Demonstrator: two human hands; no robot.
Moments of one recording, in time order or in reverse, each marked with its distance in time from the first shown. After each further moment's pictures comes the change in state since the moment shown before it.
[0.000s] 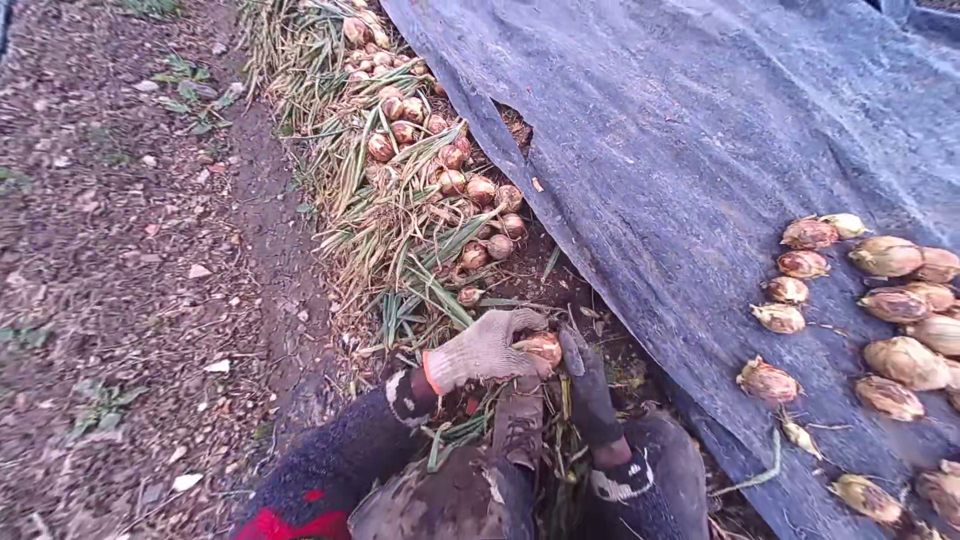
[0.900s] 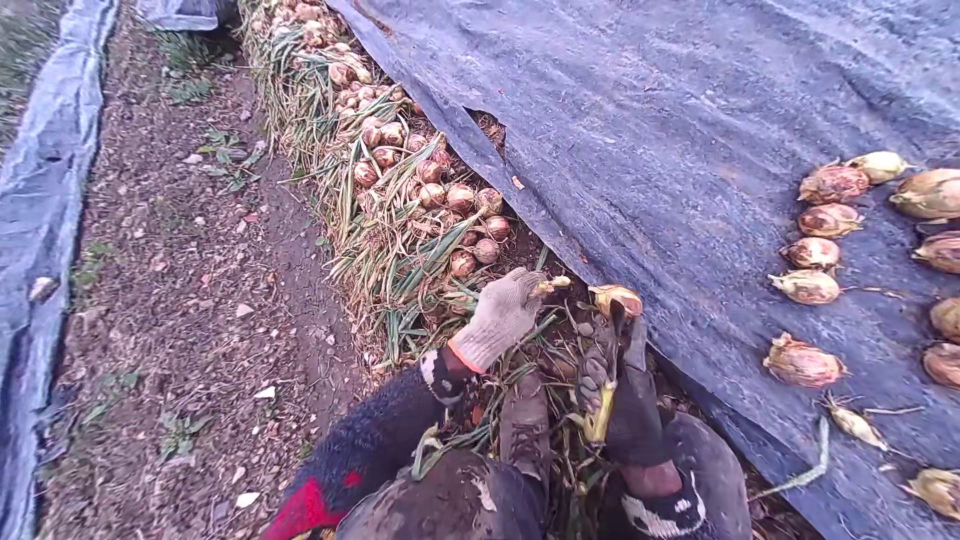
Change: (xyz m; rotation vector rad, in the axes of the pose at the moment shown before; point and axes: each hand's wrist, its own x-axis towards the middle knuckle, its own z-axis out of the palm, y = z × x) left_hand 0.089 0.012 0.034 0.524 0.416 -0.020; right_hand -0.012 -0.034 -0.071 0.755 -0.088 0.159
